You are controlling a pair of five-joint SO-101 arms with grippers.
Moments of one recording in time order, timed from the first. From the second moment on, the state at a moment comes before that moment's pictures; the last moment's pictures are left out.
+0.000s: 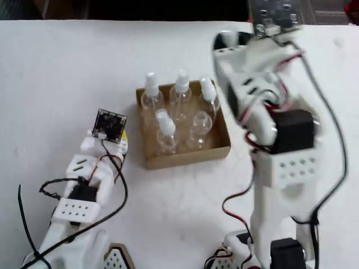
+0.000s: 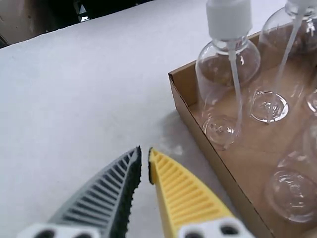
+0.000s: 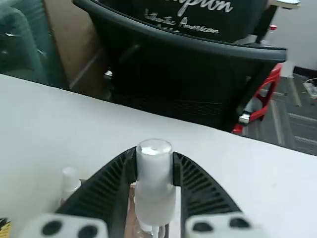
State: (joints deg) left arm 0.5 -53.1 85.9 5.6 -10.7; right arm -13.7 -22.9 -17.8 69.4 8.2
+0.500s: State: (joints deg) left arm 0.5 -53.1 85.9 5.6 -10.7; right arm -17.6 -32.4 12.2 41.4 1.3
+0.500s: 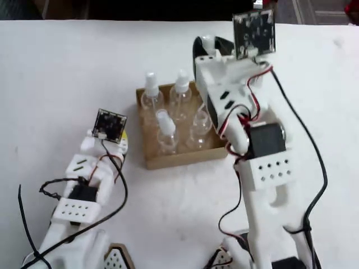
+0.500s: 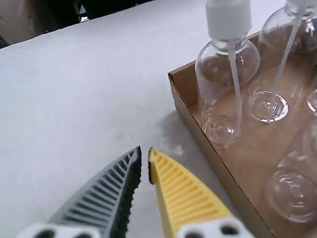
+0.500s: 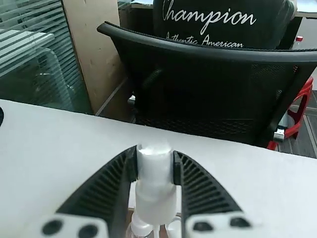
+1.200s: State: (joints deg) left arm 0.7 -53.1 85.9 5.6 -10.7; right arm -21.3 -38.1 32.9 30.6 4.1
